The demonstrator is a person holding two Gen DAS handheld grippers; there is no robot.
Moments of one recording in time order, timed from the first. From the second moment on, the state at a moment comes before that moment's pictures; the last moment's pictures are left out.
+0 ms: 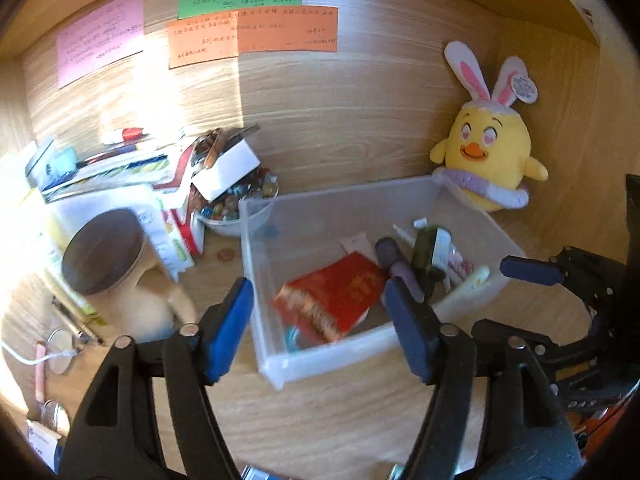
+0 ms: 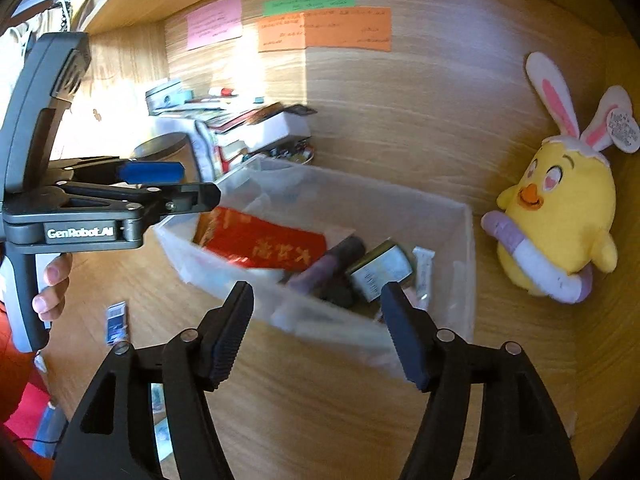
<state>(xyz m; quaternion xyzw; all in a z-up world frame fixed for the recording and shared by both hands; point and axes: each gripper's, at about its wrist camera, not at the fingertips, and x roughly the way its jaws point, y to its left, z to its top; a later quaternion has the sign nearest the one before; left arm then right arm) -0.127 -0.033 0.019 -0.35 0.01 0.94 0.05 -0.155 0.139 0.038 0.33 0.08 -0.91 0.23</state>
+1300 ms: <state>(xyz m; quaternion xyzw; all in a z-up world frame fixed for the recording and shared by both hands) -0.027 -0.091 -0.080 -0.46 0.00 0.89 0.01 -0.053 0.090 -0.036 0.41 0.10 -0.87 0.25</state>
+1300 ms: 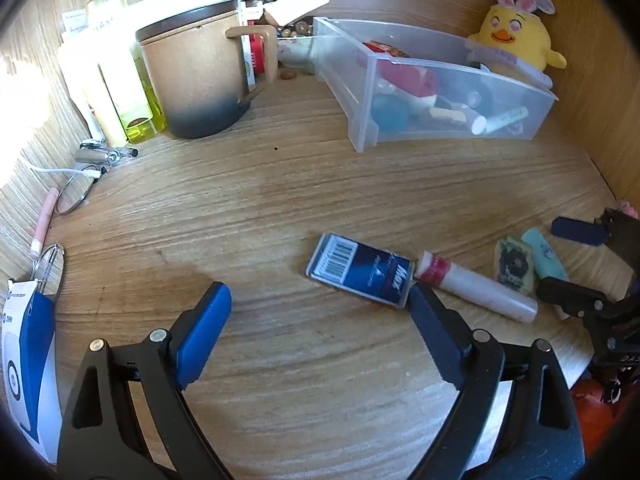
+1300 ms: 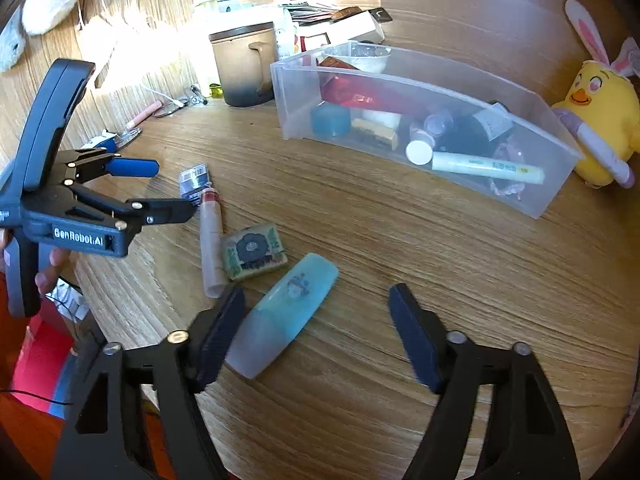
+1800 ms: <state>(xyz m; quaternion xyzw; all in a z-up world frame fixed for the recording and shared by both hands) -0.028 -0.080 -0.073 -0.44 0.01 0.90 0.01 -0.054 0.103 -0.033 0.39 0.10 -0.88 0.24</state>
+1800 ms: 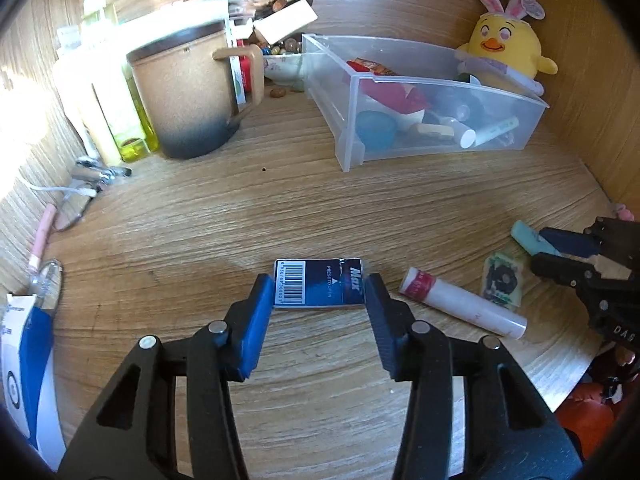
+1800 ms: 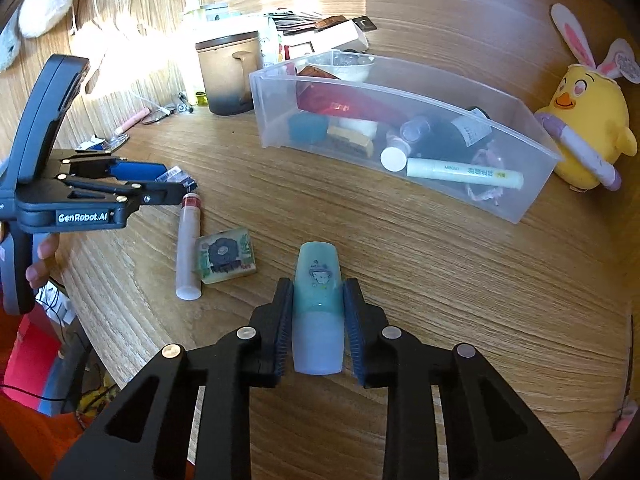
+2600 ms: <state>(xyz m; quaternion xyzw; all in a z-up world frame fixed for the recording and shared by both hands) -0.054 -0.039 -0.009 -0.34 -0.01 0.94 0.05 -0.089 0.141 0.026 0.32 0.05 -0.92 0.21</state>
